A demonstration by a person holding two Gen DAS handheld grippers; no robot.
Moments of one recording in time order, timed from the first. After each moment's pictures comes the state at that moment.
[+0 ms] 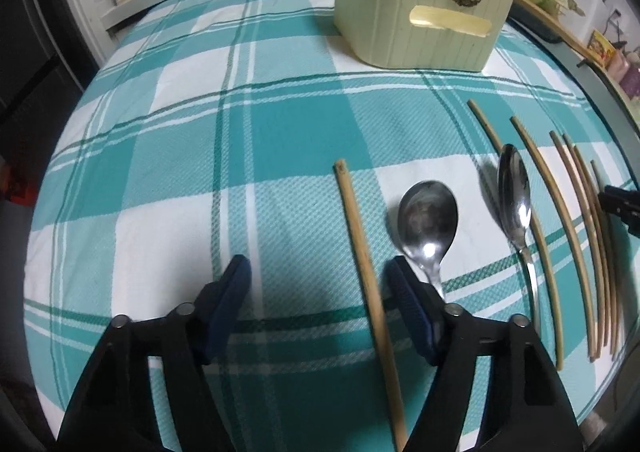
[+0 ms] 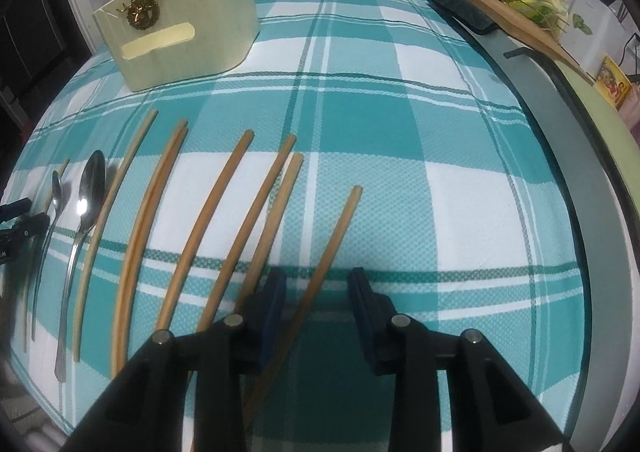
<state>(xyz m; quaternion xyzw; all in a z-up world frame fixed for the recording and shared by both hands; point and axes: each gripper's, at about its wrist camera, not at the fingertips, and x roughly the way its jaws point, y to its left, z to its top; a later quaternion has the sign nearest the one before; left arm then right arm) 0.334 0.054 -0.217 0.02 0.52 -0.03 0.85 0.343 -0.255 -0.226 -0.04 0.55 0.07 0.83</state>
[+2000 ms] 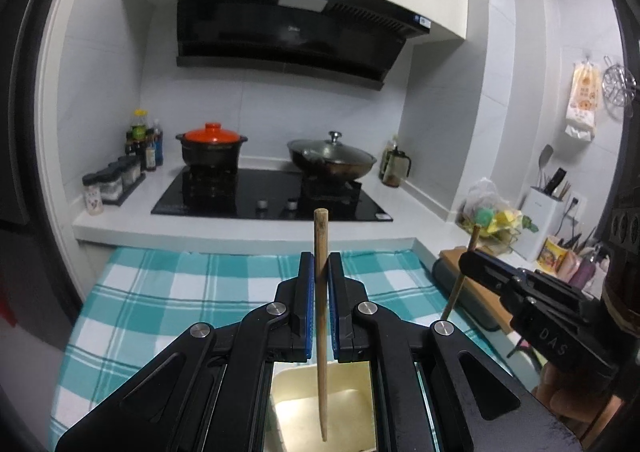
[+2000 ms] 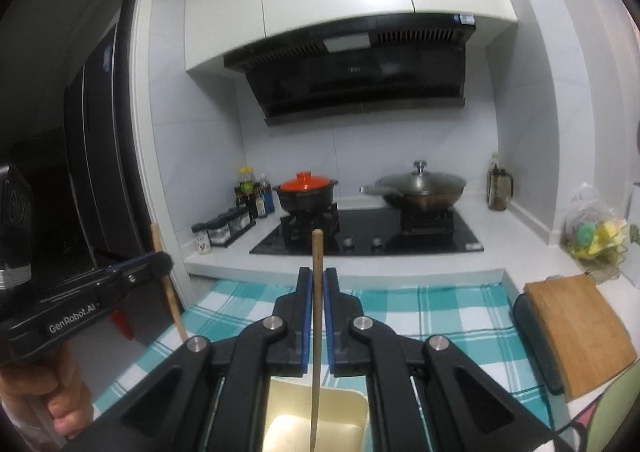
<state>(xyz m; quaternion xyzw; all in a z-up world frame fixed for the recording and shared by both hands) 0.514 0.033 0.043 -0.07 0.21 -0.08 0.97 0.519 -0.155 0.040 0.05 0.19 0.20 0.96</state>
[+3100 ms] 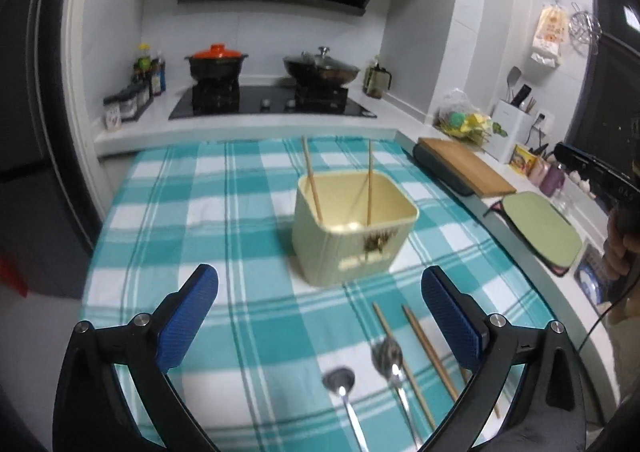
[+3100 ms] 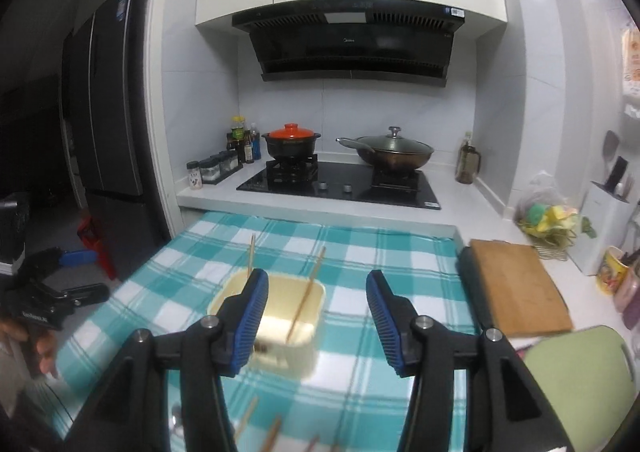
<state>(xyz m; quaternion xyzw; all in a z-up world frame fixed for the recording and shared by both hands) 0.314 0.095 -0.026 -0.06 0.33 -0.12 0.93 0.371 -0.224 0.041 -0.03 0.25 0.17 0.95</state>
